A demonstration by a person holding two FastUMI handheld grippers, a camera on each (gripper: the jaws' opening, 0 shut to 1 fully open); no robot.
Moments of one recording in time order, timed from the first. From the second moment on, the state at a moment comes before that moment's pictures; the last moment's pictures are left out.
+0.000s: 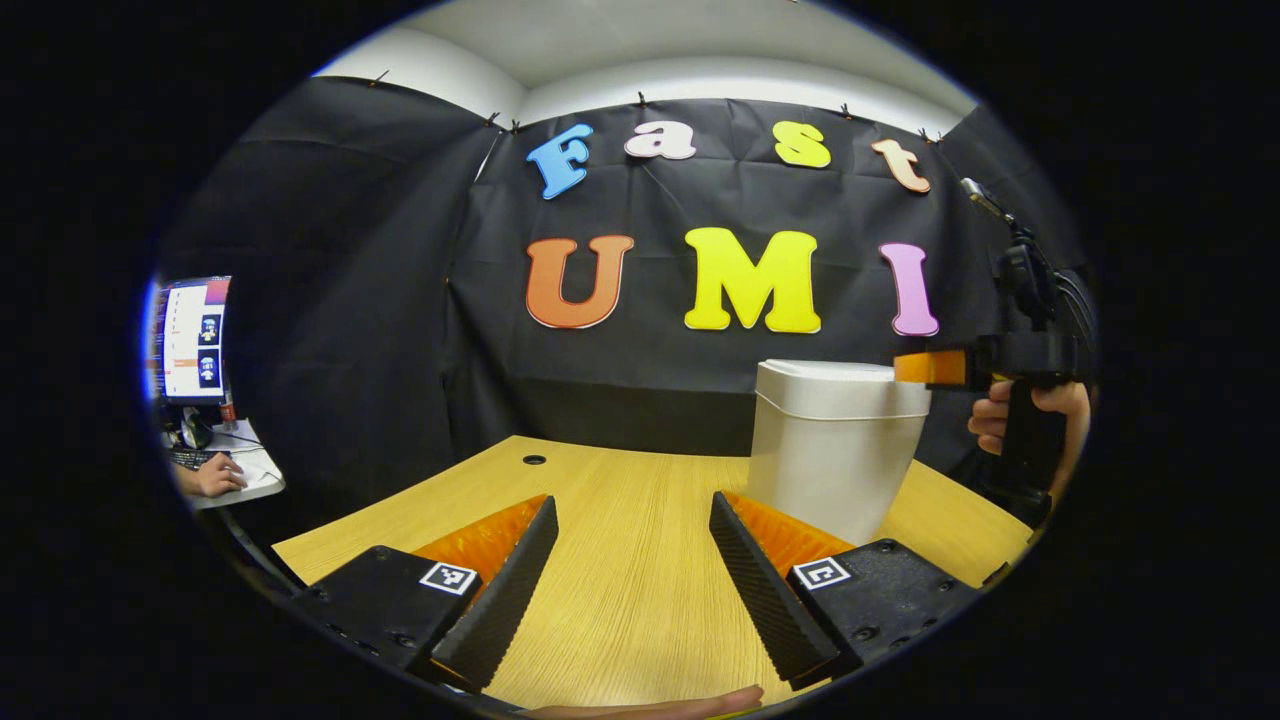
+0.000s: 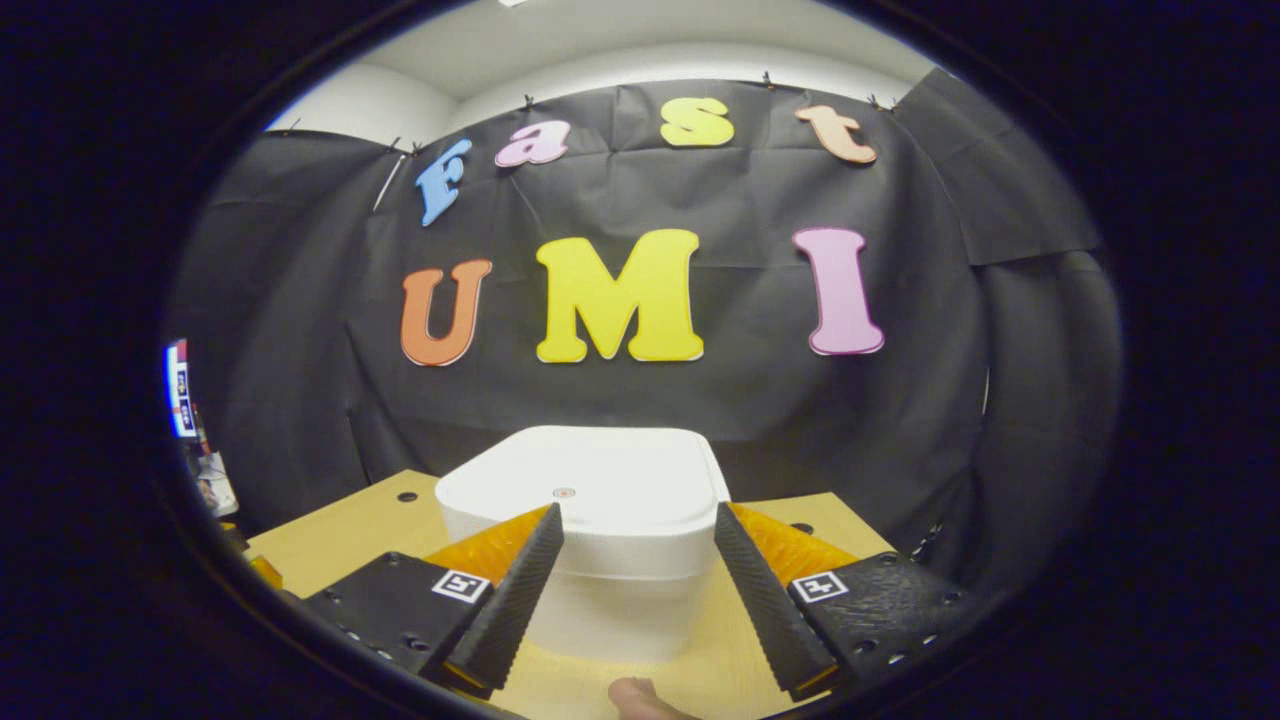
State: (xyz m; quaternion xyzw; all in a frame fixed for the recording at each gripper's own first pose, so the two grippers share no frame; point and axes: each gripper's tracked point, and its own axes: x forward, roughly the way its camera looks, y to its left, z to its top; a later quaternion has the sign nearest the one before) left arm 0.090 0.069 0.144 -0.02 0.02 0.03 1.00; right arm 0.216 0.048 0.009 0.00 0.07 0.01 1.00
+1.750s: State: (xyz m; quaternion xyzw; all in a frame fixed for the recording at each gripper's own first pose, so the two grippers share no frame) left arm 0.021 0.018 -0.012 0.01 0.02 0.03 1.00; right arm 0.026 0.042 -0.012 -0.05 -0.02 0.08 1.00
